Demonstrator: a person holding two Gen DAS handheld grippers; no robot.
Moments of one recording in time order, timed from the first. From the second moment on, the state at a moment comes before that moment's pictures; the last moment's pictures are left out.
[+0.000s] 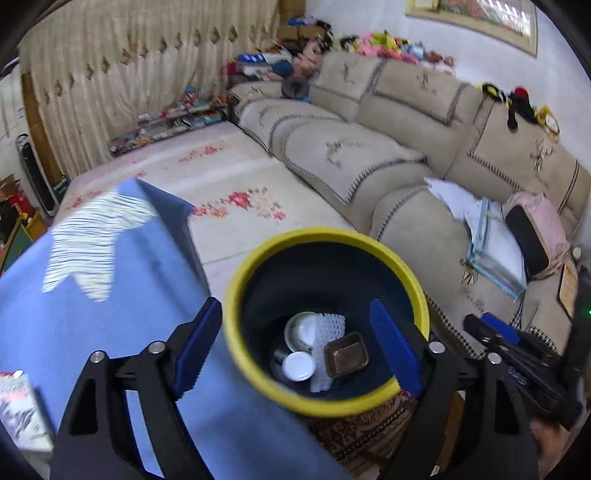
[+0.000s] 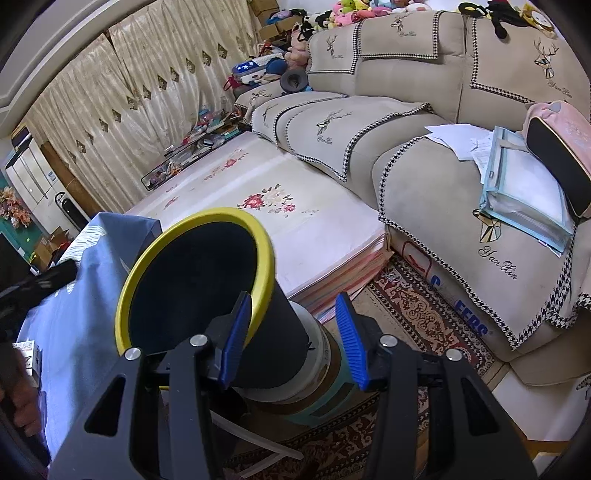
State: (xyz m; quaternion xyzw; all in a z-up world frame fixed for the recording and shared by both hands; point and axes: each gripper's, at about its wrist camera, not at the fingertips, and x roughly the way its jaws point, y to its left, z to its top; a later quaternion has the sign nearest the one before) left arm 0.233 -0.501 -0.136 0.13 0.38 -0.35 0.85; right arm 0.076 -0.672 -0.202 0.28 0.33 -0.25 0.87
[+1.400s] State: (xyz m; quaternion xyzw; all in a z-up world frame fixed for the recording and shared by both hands) left arm 0.281 0.044 -0.037 -0.03 0.23 0.00 0.97; right arm 0.220 -0.321 -0.112 0.06 0.36 0.09 0.93
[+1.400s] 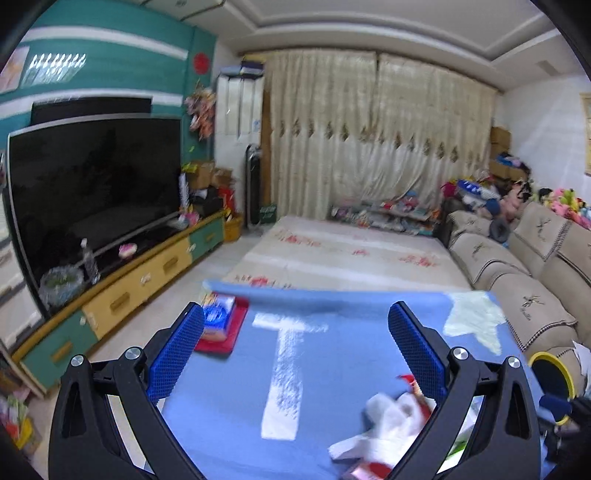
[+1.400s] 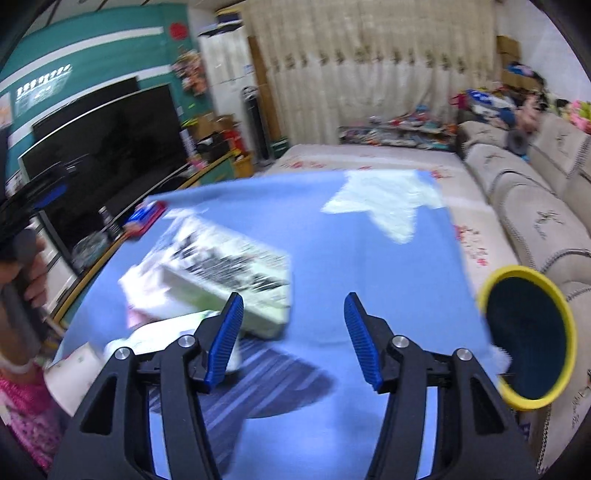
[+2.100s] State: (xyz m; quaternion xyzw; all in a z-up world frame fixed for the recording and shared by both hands) left arm 0.276 0.056 -0.051 -0.05 0.22 0.02 0.97; right arm 0.250 -0.203 -0.116 -0.08 0.33 0.14 0.93
